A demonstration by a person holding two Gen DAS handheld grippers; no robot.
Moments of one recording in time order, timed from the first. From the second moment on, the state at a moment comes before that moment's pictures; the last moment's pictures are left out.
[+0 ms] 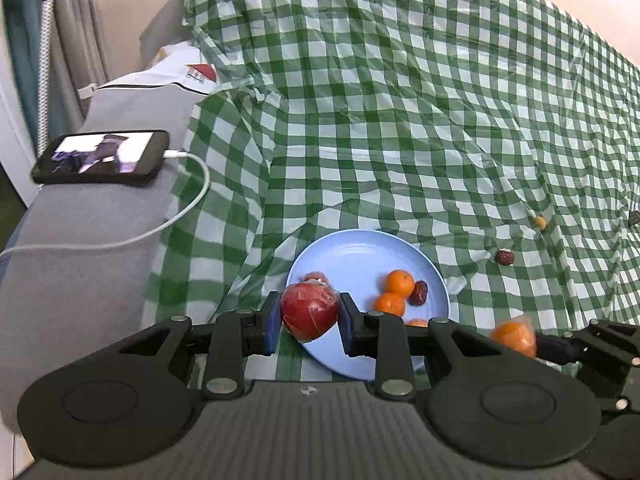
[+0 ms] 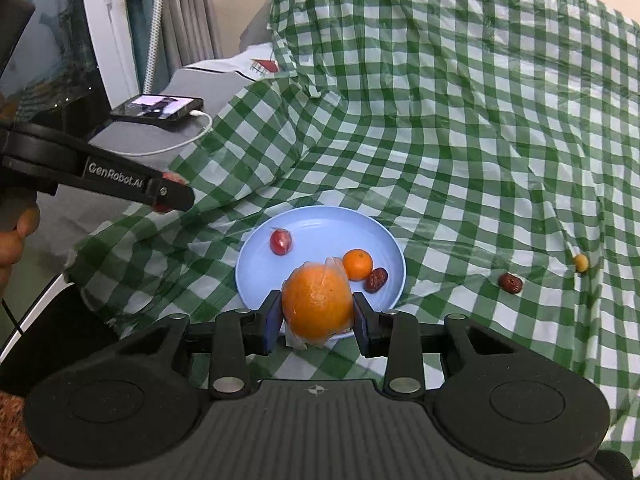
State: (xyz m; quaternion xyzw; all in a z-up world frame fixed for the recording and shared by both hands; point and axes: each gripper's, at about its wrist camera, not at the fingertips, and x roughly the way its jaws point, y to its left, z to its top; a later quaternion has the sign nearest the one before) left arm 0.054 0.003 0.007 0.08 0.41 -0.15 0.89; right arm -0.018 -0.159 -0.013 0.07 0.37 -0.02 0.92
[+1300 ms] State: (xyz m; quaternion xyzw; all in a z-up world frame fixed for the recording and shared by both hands) left arm 0.093 -0.035 -0.048 0.15 0.50 -0.12 0.84; right arm 0.025 -0.176 -0.051 0.08 0.44 -0.02 0.89
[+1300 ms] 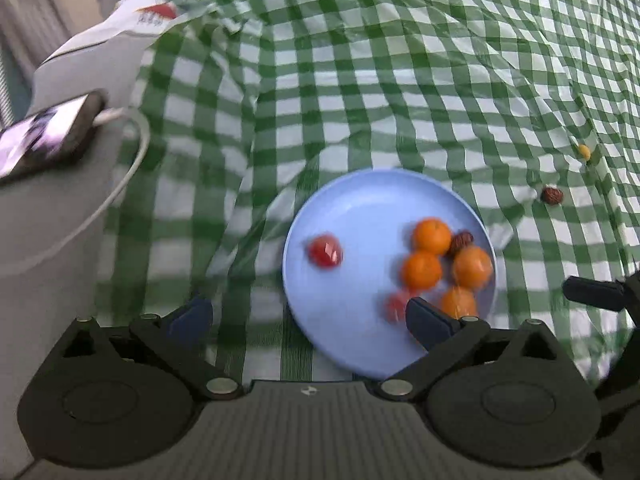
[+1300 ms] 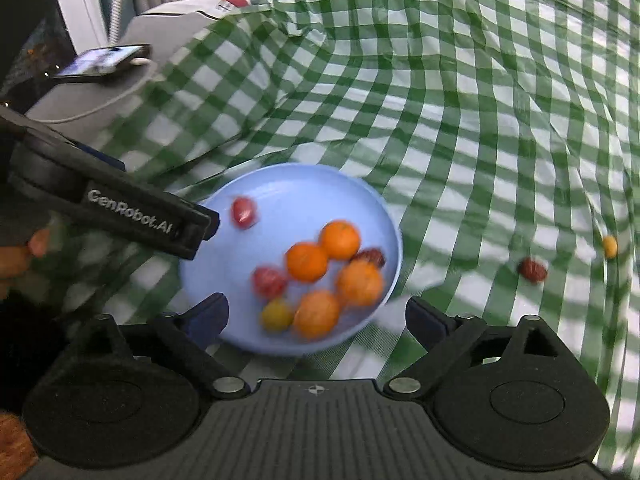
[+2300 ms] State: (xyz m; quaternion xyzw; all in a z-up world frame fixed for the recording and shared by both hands) left arm -0.033 0.005 0.007 0.15 0.43 -0.11 0.88; right arm -0.077 -0.131 0.019 0.05 0.35 -0.05 0.93
